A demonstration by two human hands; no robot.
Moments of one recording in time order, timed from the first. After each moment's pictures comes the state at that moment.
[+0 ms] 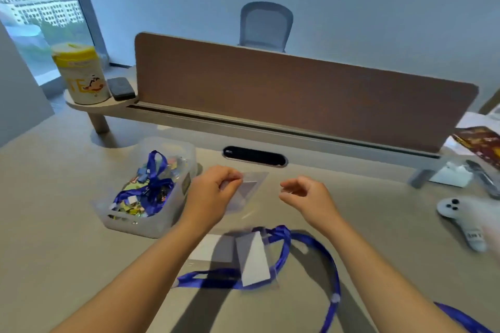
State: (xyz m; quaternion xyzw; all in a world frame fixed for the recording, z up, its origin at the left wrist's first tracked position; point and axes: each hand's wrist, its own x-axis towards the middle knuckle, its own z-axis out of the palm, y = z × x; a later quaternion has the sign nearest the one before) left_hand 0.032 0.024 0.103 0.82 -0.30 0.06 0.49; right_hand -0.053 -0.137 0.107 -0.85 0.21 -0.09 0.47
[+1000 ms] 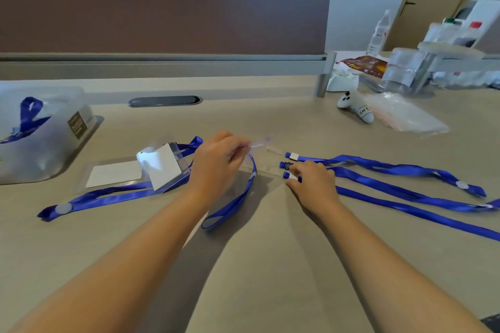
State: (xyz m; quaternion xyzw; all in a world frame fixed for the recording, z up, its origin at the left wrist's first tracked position) left_hand -0.134 -0.055 -0.013 0.73 -0.51 0.10 0.45; right_hand -0.251 -0.186 -0.051 -0.90 0.39 -0.12 0.13
